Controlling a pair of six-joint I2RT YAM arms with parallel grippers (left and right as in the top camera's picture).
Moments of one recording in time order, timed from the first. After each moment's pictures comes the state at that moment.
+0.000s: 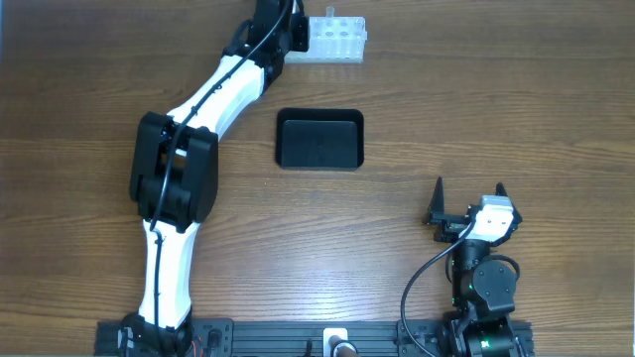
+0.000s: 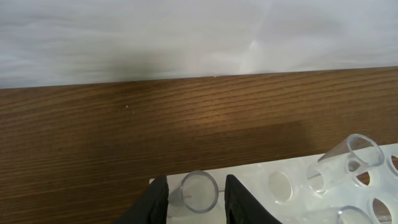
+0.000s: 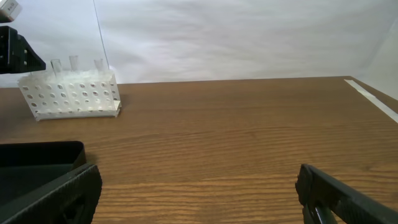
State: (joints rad) left arm -0.36 2.32 1.84 -0.11 -0.11 -0.19; right arm 0.14 0.02 0.01 -0.05 0.25 0.01
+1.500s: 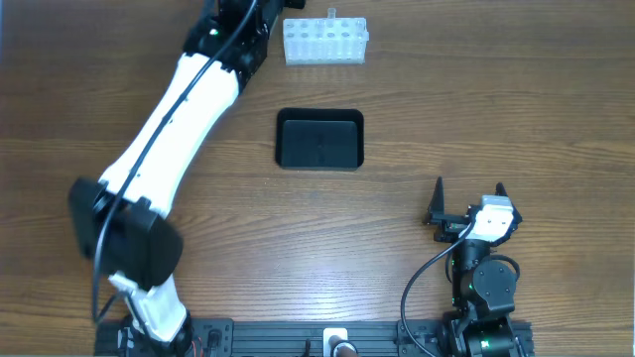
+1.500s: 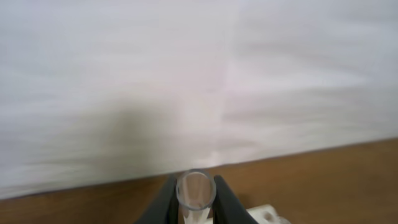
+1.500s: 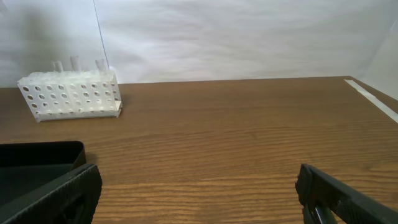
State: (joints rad) left arm -0.42 1.92 1.86 -0.24 -0.18 -0.10; right arm 0.14 0.02 0.01 -0.05 0.25 0.01
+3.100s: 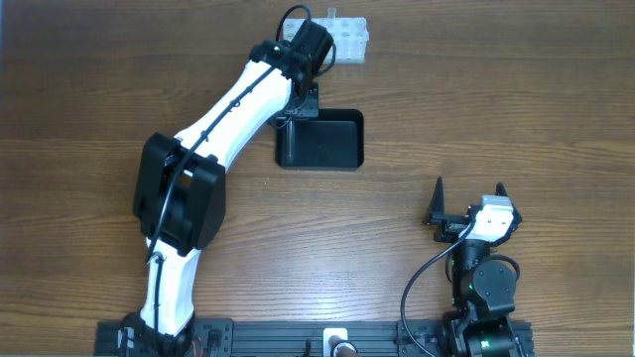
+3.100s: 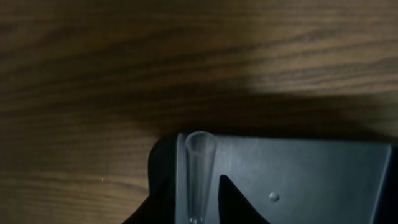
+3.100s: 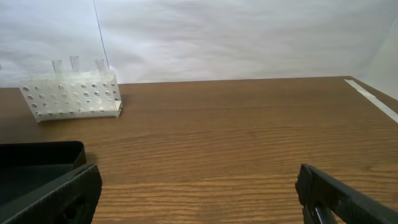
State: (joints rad) left arm -0.50 2.20 1.87 -1.04 -0.16 -0.50; right arm 0.14 0.02 0.01 -0.05 0.25 0.01
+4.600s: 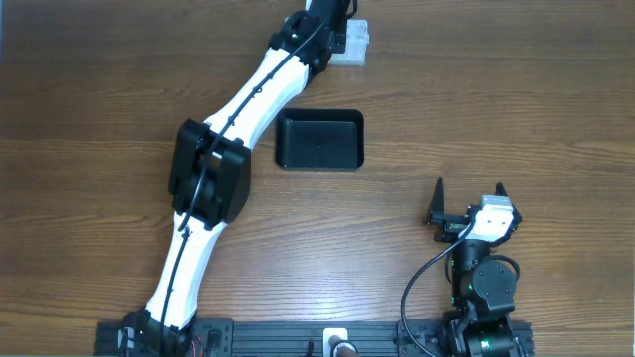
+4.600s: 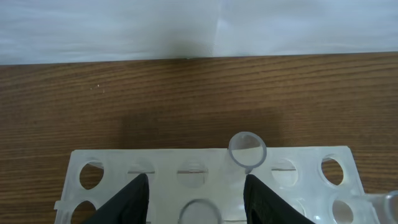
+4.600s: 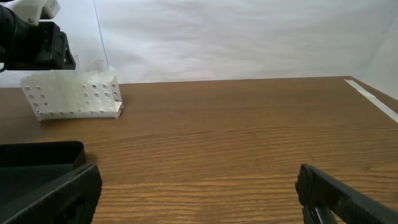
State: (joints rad) left arm -0.50 2.46 2.19 -0.46 -0.33 -0.31; right arm 0.14 0.02 0.01 -0.05 0.25 0.01
